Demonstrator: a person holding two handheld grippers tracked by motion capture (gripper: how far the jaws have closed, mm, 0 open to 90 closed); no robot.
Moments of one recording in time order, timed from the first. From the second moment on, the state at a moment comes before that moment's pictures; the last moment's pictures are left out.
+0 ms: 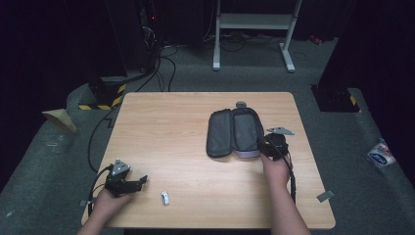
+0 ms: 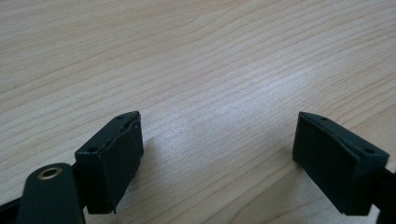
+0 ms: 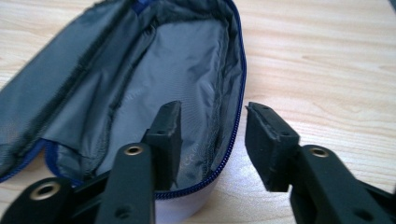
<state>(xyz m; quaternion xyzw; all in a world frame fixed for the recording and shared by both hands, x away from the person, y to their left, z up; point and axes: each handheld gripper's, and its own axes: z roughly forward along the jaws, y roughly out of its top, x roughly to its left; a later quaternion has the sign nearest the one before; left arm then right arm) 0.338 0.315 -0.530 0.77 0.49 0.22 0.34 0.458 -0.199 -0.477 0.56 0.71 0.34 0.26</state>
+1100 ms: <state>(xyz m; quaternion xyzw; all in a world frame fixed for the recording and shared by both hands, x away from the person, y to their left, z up) 0.338 0.315 -0.530 0.77 0.49 0.22 0.34 0.383 -0.184 -0.497 0.52 0.72 0.39 0.25</state>
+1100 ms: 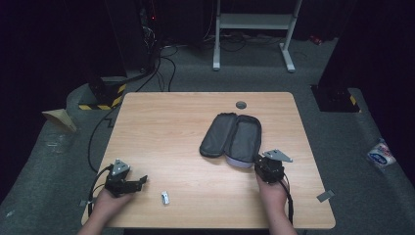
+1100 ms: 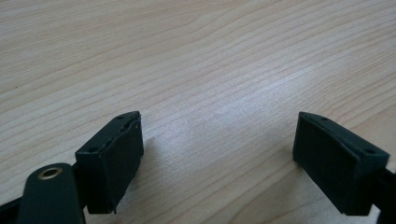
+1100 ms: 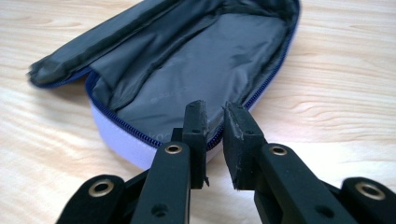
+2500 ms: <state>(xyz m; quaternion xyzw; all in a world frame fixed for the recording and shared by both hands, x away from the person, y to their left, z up) 0.338 0.315 -0.530 0.77 0.49 0.22 0.34 0.442 -0.189 -0.468 0.52 0.71 0.38 0.28</state>
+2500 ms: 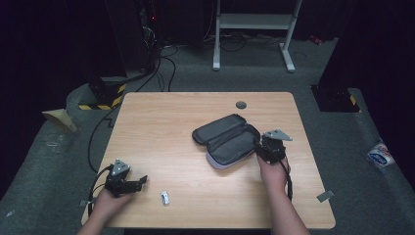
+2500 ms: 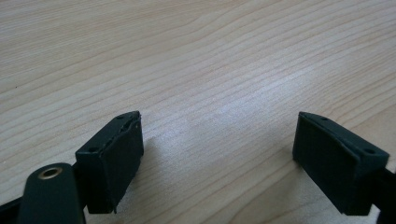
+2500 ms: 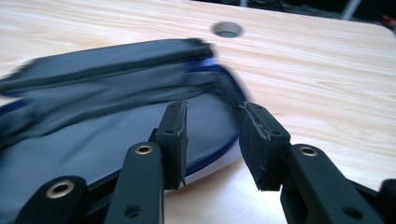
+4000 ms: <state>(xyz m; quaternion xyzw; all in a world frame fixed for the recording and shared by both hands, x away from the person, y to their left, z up) 0.350 0.266 -0.502 0.77 0.44 0.22 0.40 0.391 -0.161 -0.495 0.49 0.73 0.42 0.23</state>
